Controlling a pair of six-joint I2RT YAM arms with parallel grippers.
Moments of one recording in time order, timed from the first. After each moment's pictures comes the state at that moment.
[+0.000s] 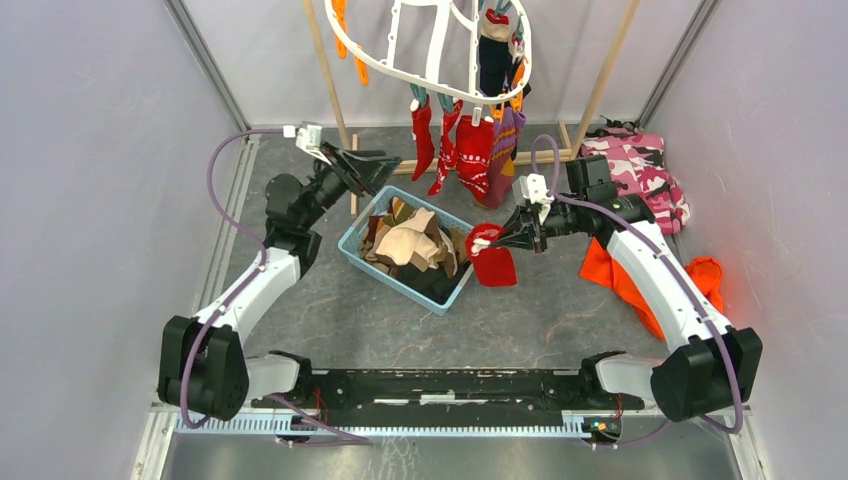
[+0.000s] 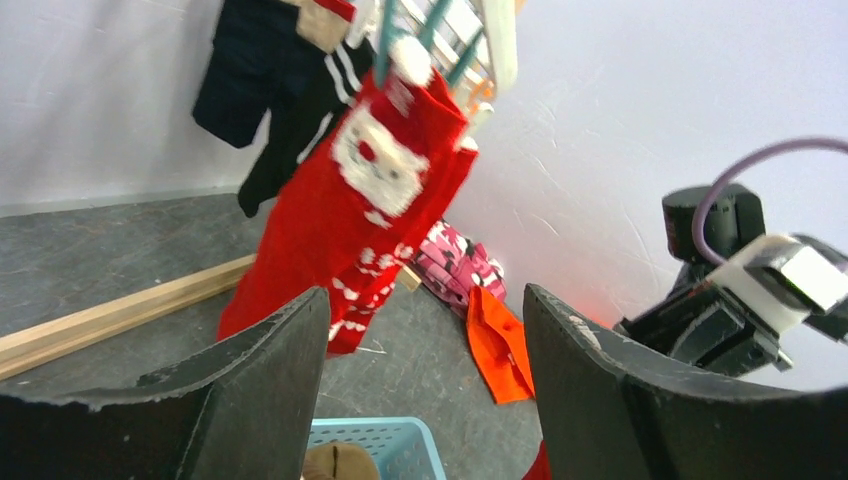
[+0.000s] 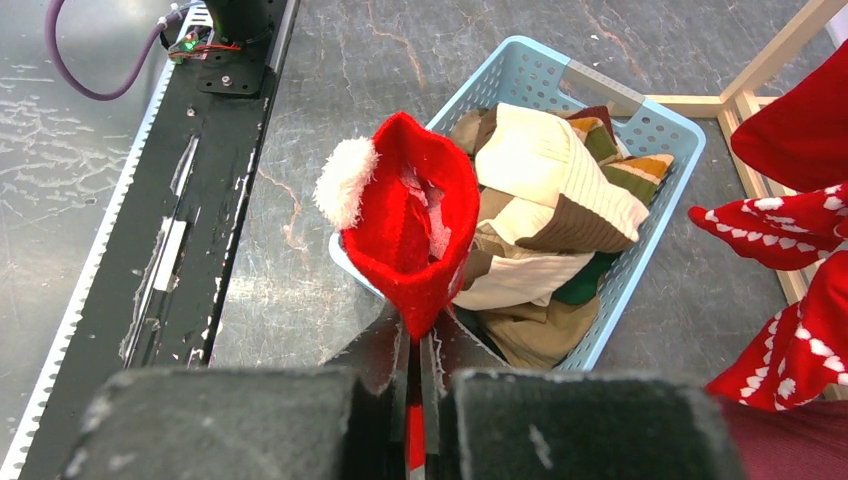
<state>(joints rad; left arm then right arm) -0.23 1.25 0.80 0.75 0.53 -0.73 0.25 1.26 1.14 -0.77 -1.23 -0.93</state>
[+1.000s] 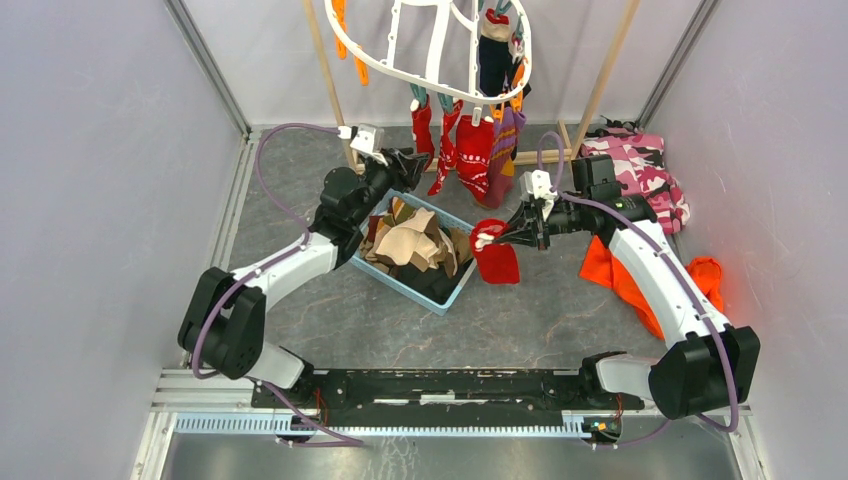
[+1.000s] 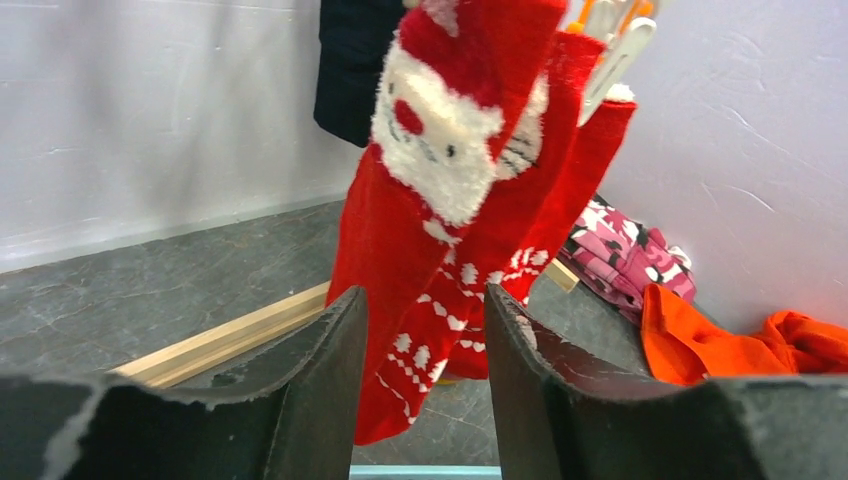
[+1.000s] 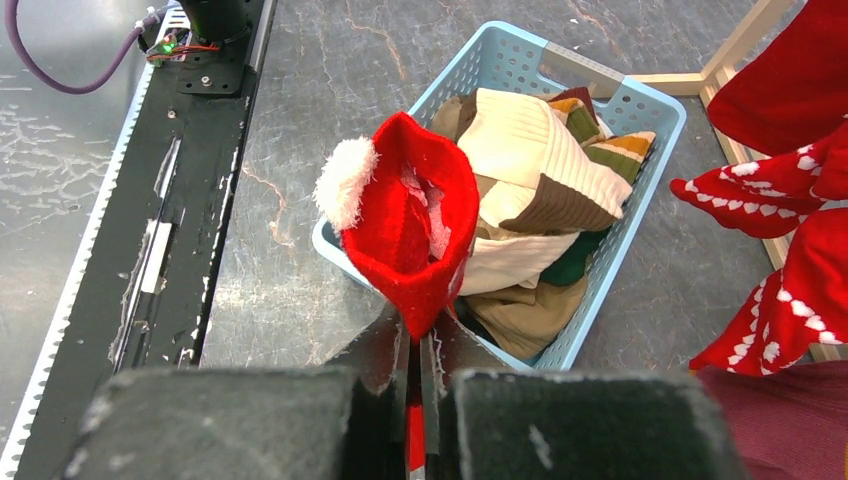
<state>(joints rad) -0.50 1.45 0.88 0.74 0.12 -0.29 0.21 1.26 1.13 -0.74 -1.23 -0.91</state>
